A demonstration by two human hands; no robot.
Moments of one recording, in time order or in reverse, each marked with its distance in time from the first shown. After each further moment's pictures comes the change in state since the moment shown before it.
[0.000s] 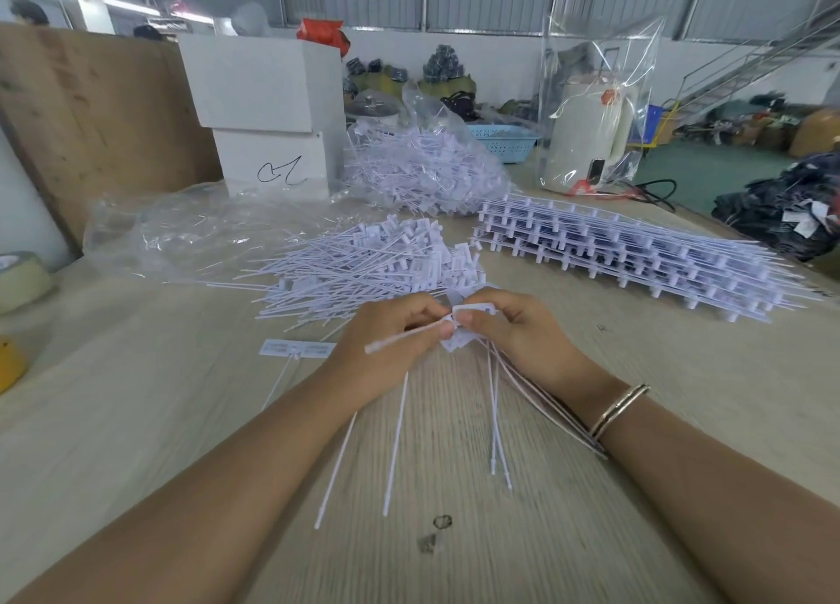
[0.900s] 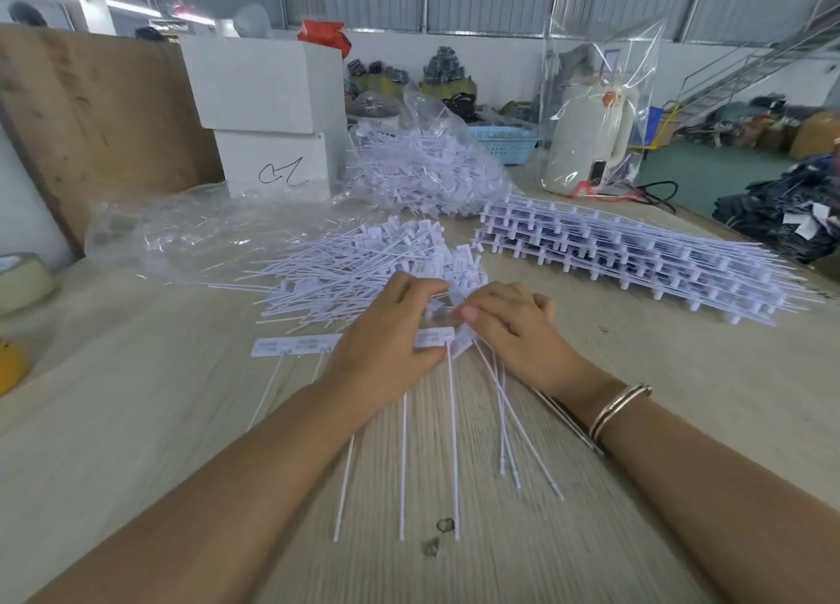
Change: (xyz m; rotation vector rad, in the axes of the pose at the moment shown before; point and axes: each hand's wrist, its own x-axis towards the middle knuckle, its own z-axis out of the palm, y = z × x) left_hand -0.003 0.001 0.002 0.425 0.025 0.133; right_hand 0.000 0.002 0.000 -0.645 0.040 -0.022
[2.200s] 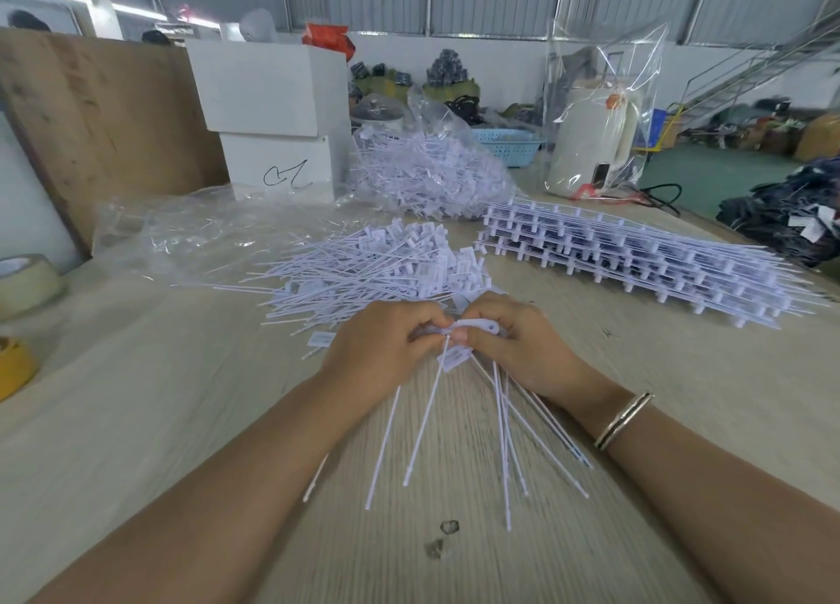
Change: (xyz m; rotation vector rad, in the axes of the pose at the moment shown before) left_hand 0.003 -0.008 -0.005 -0.099 -0.027 -0.062; right_hand 0.005 0.004 0.005 0.374 -0.091 -0.115
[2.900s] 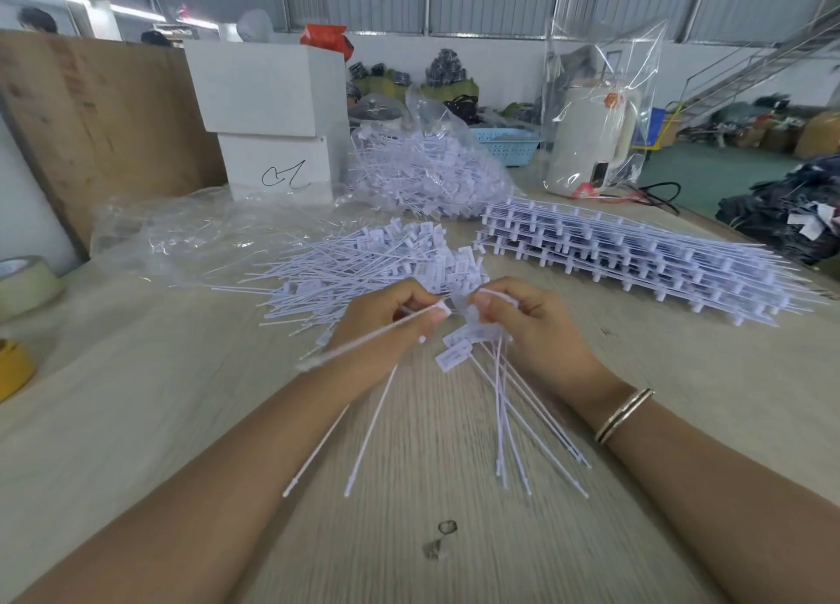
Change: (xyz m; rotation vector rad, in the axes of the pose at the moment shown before) left_hand 0.004 -0.001 0.000 -0.417 0.112 -0.078; right_hand -0.002 0.000 -0.007 0.276 0.219 0.070
